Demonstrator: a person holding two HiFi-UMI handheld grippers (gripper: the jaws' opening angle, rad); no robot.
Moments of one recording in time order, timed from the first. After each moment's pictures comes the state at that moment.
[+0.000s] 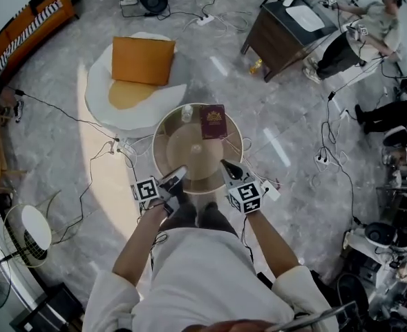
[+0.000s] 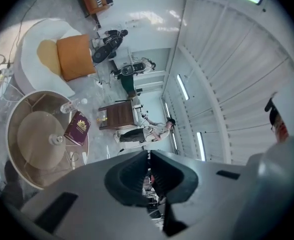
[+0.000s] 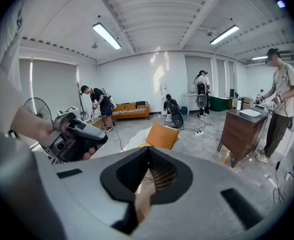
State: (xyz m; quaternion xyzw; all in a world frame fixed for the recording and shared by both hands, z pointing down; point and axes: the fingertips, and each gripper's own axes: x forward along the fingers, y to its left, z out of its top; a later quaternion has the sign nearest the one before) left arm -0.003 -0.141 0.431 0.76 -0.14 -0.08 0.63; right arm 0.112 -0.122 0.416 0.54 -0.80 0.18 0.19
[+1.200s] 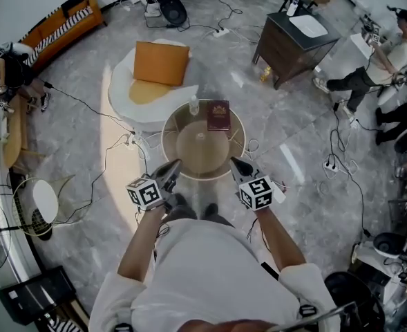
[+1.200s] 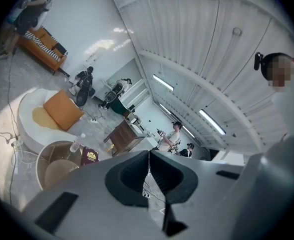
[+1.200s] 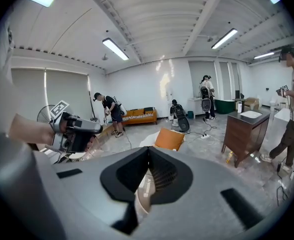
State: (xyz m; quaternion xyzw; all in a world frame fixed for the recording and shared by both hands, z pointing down) left arm -0.019 0.026 0.309 0.88 -0.27 -0.04 0.39; right arm 0.150 0.060 0.322 0.51 -0.83 0.17 0.15
